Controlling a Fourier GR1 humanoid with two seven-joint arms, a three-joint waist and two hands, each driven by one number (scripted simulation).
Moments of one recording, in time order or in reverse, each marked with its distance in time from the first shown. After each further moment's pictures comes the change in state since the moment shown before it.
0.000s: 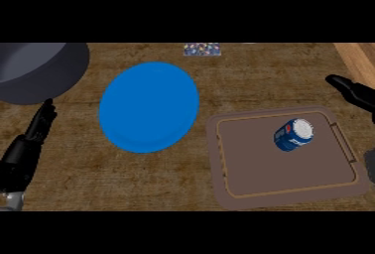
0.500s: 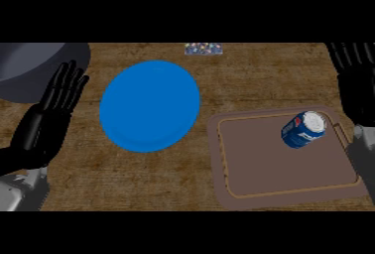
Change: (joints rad) left arm -0.197 -0.106 -0.025 -0.169 0.181 -0.109 -0.029; right arm -0.088 -0.062 0.195 0.000 0.024 0.321 -0.066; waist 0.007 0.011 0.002
